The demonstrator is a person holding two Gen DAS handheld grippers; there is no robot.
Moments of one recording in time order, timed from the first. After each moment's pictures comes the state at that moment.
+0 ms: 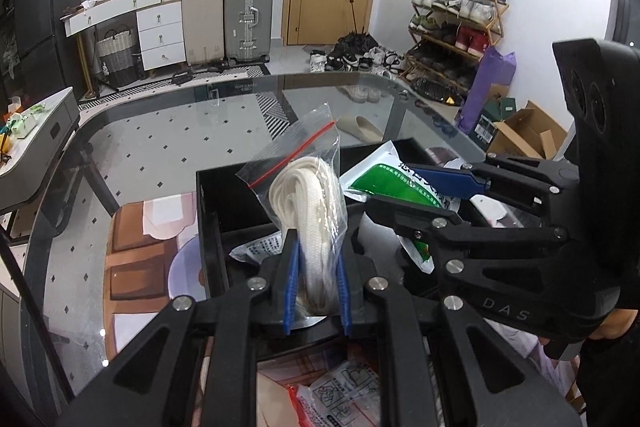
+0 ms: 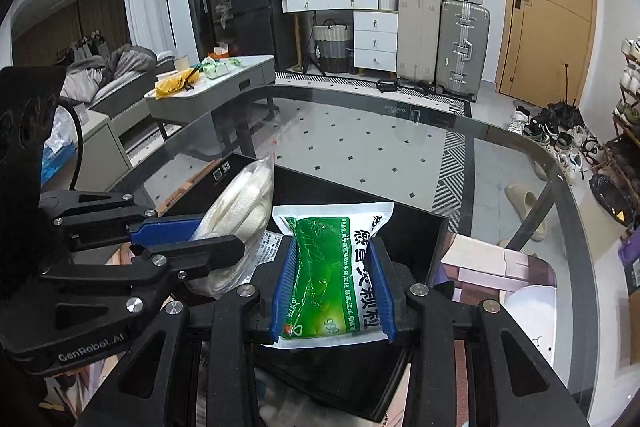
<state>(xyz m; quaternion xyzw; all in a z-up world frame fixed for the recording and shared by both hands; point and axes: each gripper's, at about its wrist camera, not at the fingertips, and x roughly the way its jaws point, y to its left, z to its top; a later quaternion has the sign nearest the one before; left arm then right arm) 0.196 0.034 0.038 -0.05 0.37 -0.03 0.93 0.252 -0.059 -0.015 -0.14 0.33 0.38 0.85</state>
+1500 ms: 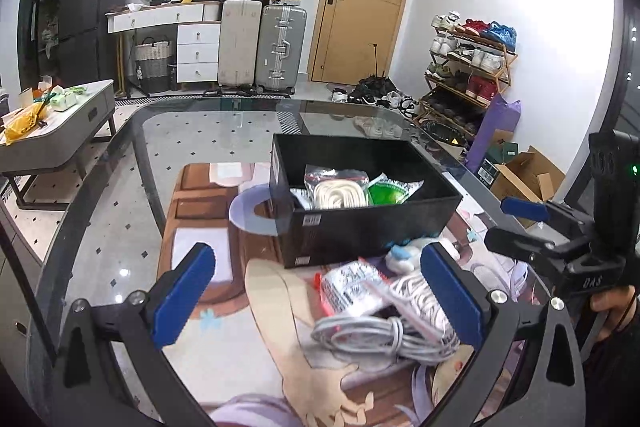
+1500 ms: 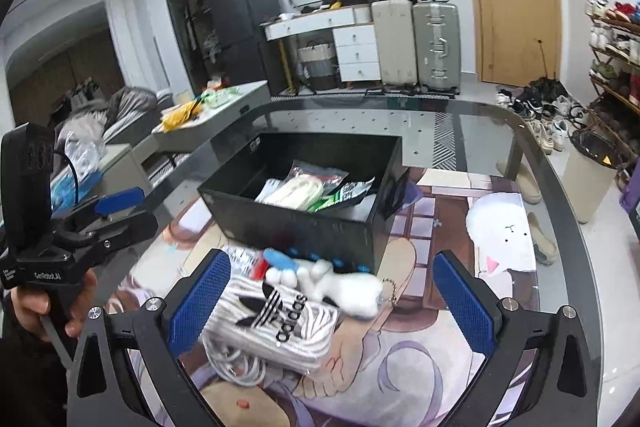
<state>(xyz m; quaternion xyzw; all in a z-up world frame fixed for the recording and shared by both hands) 0.071 0.060 0.044 -0.10 0.30 0.01 0.95 0.166 -0.159 -0.006 -0.05 0.33 0.37 0.87</state>
